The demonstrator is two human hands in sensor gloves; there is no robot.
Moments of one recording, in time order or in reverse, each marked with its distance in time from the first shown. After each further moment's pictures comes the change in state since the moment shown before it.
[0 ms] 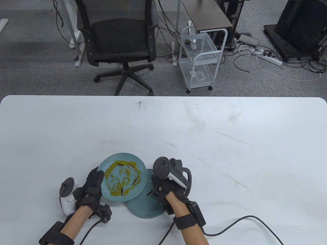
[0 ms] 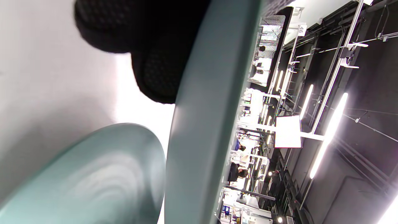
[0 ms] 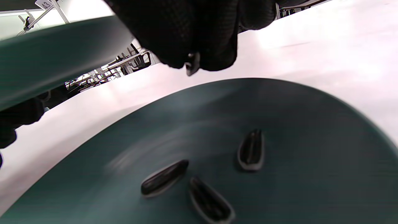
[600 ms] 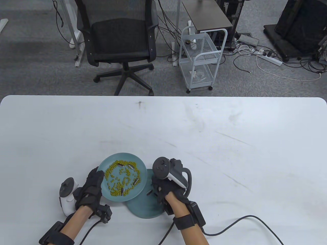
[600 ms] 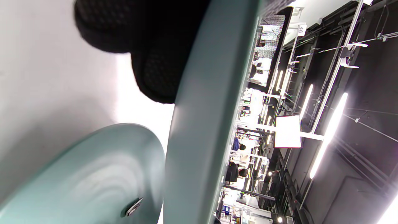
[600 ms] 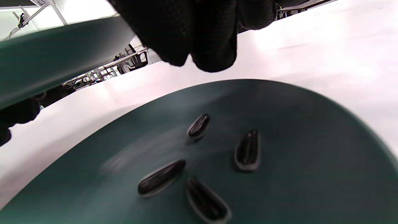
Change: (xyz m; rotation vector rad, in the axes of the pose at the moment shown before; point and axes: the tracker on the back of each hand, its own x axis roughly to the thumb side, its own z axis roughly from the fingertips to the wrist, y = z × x) left_hand -0.001 0.000 -0.001 -0.001 0.001 0.000; right_hand 0.001 0.001 0.000 -0.003 0.015 0.015
